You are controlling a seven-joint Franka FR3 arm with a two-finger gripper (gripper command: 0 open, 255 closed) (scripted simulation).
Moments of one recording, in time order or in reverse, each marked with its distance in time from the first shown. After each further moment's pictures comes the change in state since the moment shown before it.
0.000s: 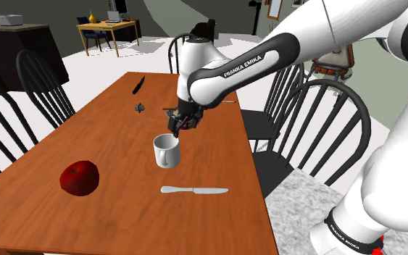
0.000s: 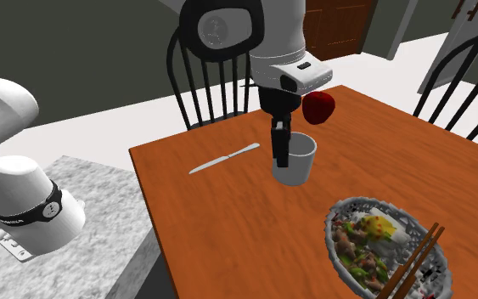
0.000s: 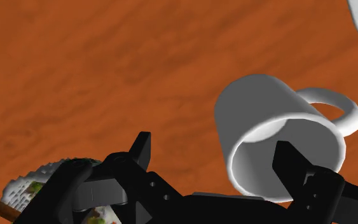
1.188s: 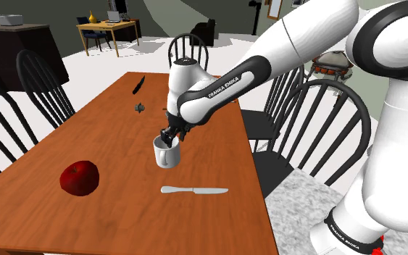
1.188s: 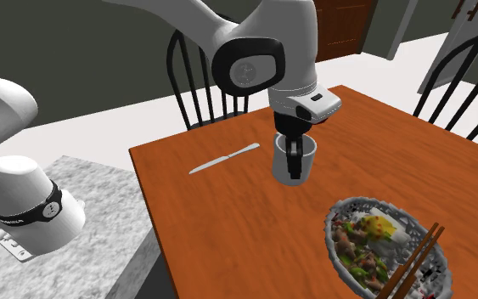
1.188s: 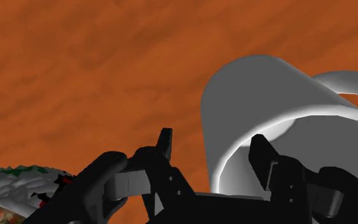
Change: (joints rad) arm 0.030 0.181 -0.004 0.075 -0.075 0.109 0.066
